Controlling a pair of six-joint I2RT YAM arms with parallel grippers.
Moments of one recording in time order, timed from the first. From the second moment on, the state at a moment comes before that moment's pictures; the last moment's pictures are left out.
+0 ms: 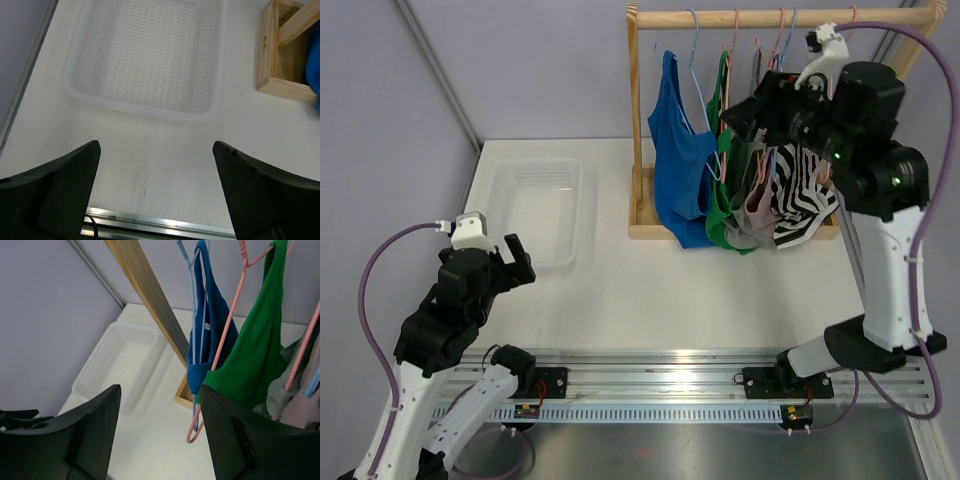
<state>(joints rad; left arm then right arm) -0.40 0.55 1.02 -0.99 -0.44 -0.39 0.33 1.40 2.23 -0.94 -0.23 0.34</state>
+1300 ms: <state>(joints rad) -0.40 0.60 0.99 -0.97 -0.41 -0.39 0.50 1.96 2.60 -1.01 0.12 0.10</state>
